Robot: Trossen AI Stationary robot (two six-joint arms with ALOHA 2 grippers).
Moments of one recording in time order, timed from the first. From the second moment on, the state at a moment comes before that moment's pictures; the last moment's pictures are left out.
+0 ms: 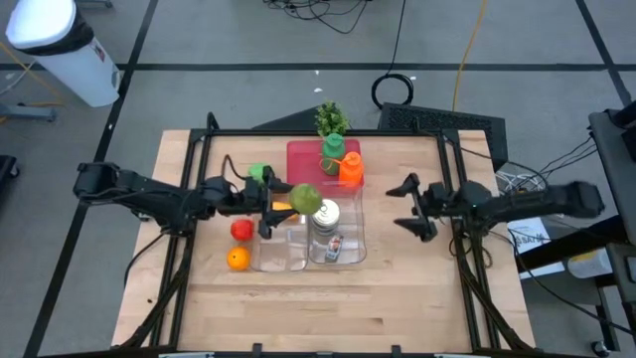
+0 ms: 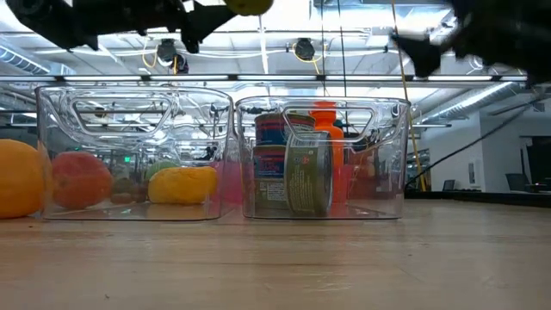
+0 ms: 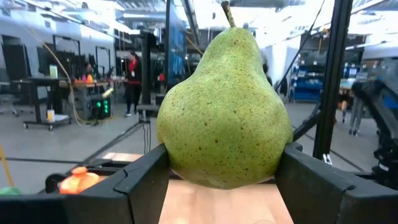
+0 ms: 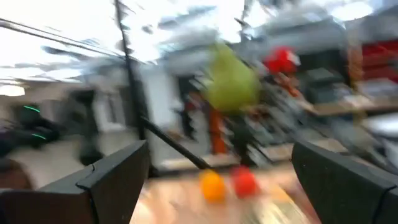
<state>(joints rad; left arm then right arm) -0.03 1.22 0.50 0.92 -0.02 -0.02 -0.03 0.70 0.13 0.89 -0.16 0.22</state>
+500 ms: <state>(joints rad) -0.08 1.38 0.63 0.91 0.04 -0.01 0.17 1.32 0.48 1.14 -0.10 -0.15</state>
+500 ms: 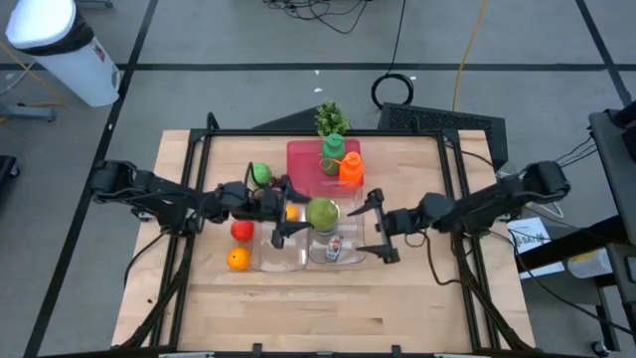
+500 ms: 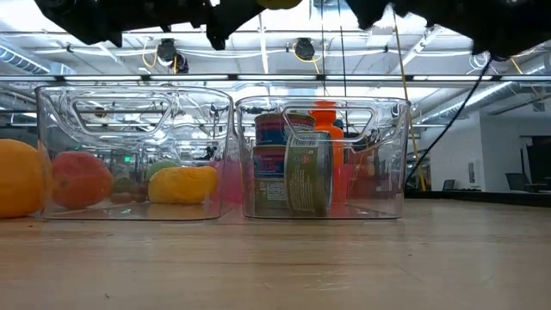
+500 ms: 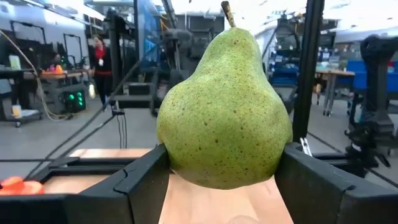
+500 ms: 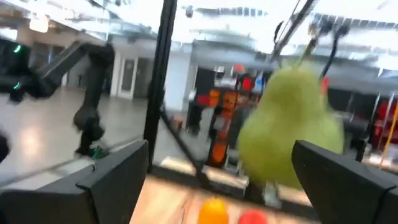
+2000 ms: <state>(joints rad) -0.09 1.12 0.63 0.44 -0.14 -0.07 0.15 1.63 0.72 0.98 0.08 0.07</state>
